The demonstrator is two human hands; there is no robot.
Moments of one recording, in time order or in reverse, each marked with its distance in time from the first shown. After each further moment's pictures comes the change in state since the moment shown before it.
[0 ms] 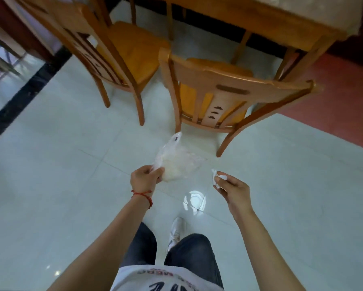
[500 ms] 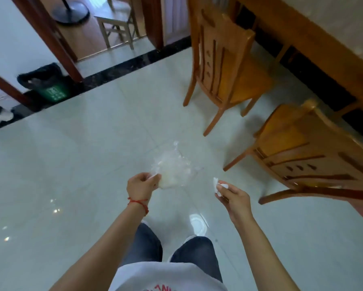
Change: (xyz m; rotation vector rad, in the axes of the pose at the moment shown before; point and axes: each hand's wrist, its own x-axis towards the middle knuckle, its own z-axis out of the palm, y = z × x) left_hand 0.004 -0.054 -0.221 -0.259 0.452 -0.146; right_hand -0.052 0.039 0.194 -0.363 -0.389 0.016
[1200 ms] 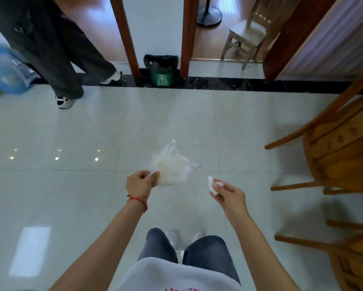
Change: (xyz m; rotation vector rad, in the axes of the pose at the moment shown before) left_hand 0.136 -0.008 -0.253 -0.326 0.482 -0.110; right_hand -0.001 0.003 0.339 -0.307 -0.484 0.074
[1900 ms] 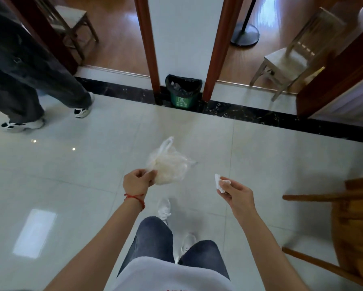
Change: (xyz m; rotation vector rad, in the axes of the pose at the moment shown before) left_hand 0.188 0.120 0.081 -0.089 0.183 -0.042; right_hand 0.194 -0.178 0.107 -0.081 -0.171 -0.013
